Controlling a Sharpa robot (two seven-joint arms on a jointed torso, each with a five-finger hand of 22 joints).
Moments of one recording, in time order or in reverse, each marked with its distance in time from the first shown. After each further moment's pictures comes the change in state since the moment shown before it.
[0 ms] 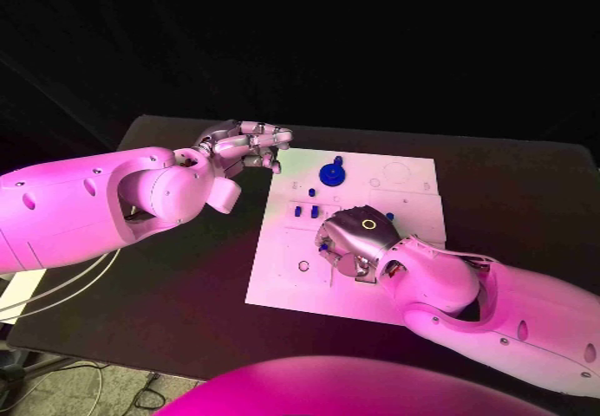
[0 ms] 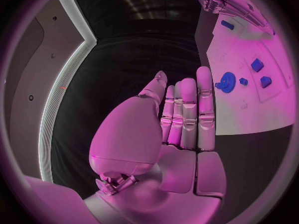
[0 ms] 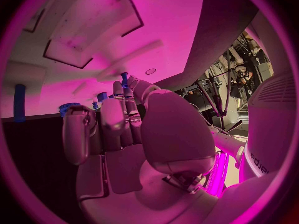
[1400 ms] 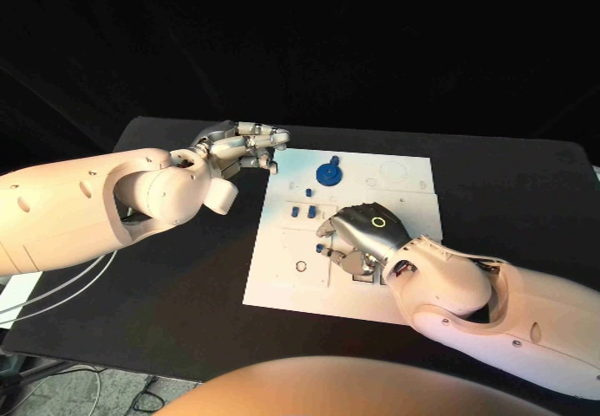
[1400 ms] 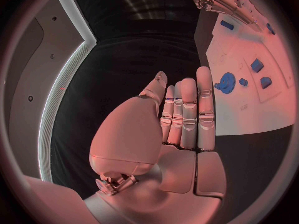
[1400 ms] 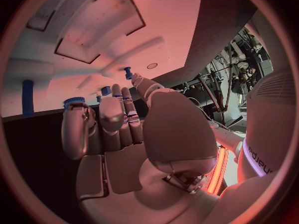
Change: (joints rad) left arm 0.000 0.004 0.000 -0.005 -0.003 0.005 -0.004; left_hand 0.004 0.004 0.000 0.000 0.000 0.000 0.000 0.000 0.000 0.000 0.000 0.000 -0.001 0.000 0.000 0.000 -0.002 0.000 0.000 0.000 -0.004 -0.002; right arm -0.005 -0.062 0.013 0.042 0.016 -0.089 -0.003; right_hand -0.040 -0.040 -0.046 0.041 -0.013 -0.100 0.022 -0.004 -0.037 -0.085 0.021 0.011 0.000 0.002 0.012 -0.045 -0.074 0.000 -0.025 0.018 -0.037 -0.023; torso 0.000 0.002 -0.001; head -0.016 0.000
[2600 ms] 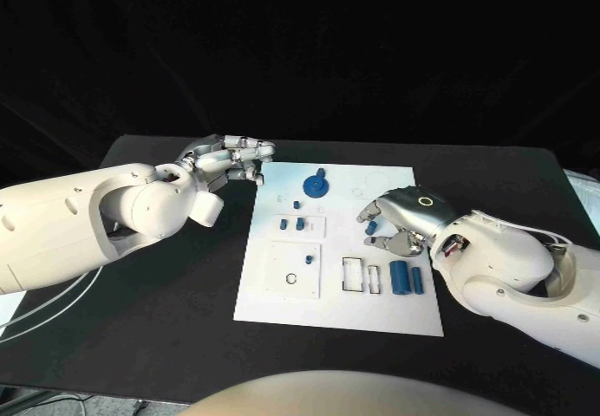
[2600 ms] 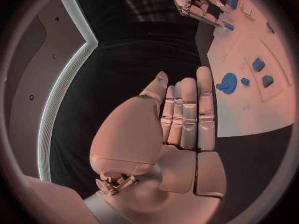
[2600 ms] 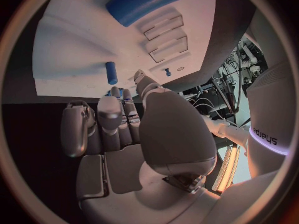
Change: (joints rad) left arm -0.001 -0.004 -0.002 -0.033 -0.003 0.047 0.004; left_hand 0.005 0.005 0.003 -0.003 0.000 -0.007 0.000 0.000 -0.002 -0.004 0.004 0.000 -0.002 0.000 0.000 -0.004 -0.002 0.000 0.000 0.000 -0.004 -0.002; right arm 0.085 -0.179 0.040 0.011 0.089 0.092 0.048; right_hand 0.076 0.015 -0.168 0.066 -0.005 -0.046 -0.058 0.000 -0.023 -0.094 0.019 -0.008 -0.003 -0.002 0.016 -0.010 -0.038 0.000 -0.011 0.011 -0.022 -0.029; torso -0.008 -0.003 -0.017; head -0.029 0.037
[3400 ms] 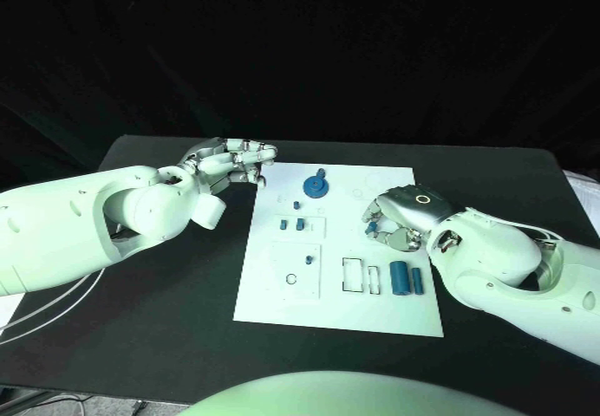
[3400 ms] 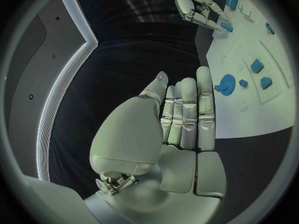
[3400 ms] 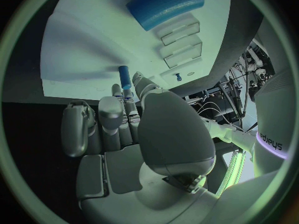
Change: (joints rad) left arm -0.004 0.011 -0.004 -0.007 -0.001 0.006 0.000; left_hand 0.000 0.000 0.000 0.000 0.000 0.000 0.000 0.000 0.000 0.000 0.000 0.000 -0.001 0.000 0.000 0.000 -0.001 0.000 0.000 0.000 0.000 -0.001; right arm 0.001 0.030 0.000 -0.053 -0.016 0.037 -0.038; right_hand 0.021 0.021 0.024 0.012 -0.004 0.044 0.017 0.006 0.003 0.073 -0.020 0.040 0.002 0.000 -0.008 0.000 -0.002 0.000 0.000 -0.008 0.000 0.004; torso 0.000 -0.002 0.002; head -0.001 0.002
